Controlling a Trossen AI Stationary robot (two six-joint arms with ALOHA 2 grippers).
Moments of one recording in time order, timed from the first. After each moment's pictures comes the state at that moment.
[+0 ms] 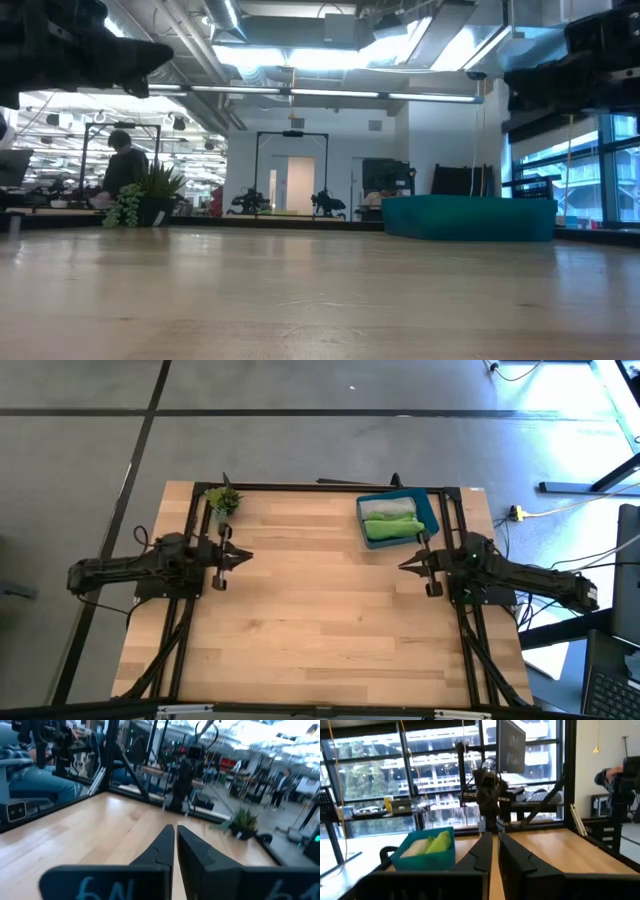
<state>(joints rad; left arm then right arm) 0.19 0.11 0.01 0.27 0.18 0.06 -0.33 0.27 0.01 0.31 -0.52 -0.22</state>
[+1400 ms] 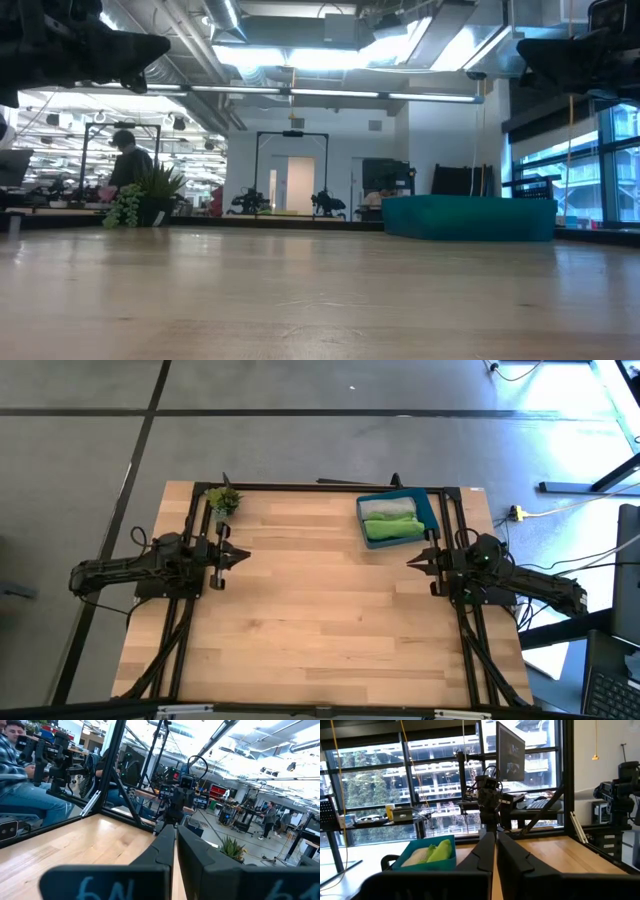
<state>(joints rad) 0.19 0.06 0.01 0.27 0.18 0.06 -0.33 0.09 0.01 0.31 -0.52 -0.22</state>
